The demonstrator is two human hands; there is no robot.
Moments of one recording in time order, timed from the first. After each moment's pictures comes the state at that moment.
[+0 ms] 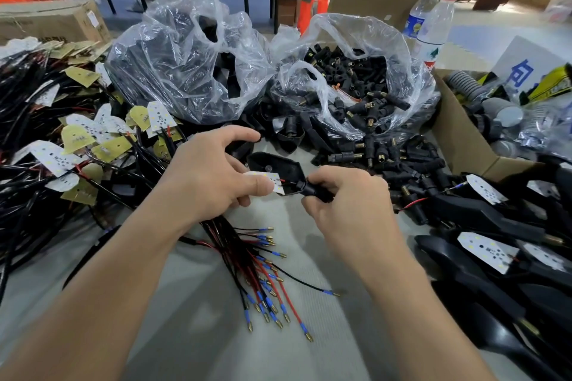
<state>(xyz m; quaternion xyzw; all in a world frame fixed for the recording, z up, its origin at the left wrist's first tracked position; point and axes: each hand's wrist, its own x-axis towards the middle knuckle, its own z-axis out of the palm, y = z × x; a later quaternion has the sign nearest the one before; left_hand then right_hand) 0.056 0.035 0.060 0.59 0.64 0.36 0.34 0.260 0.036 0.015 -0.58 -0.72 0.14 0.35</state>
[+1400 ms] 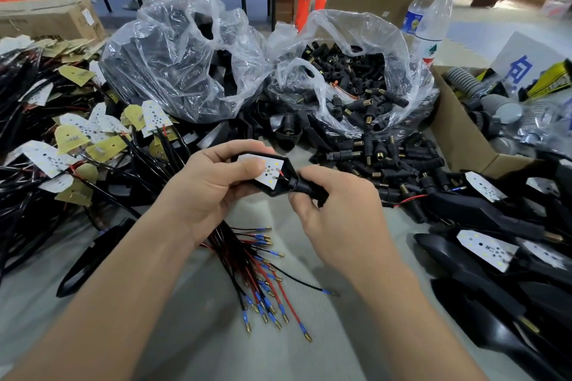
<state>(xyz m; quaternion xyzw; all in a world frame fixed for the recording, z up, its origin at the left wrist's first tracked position) 0.066 0.040 0.034 0.39 0.43 0.56 0.59 0.250 0.025 0.020 -0.53 -0.76 0.12 0.36</state>
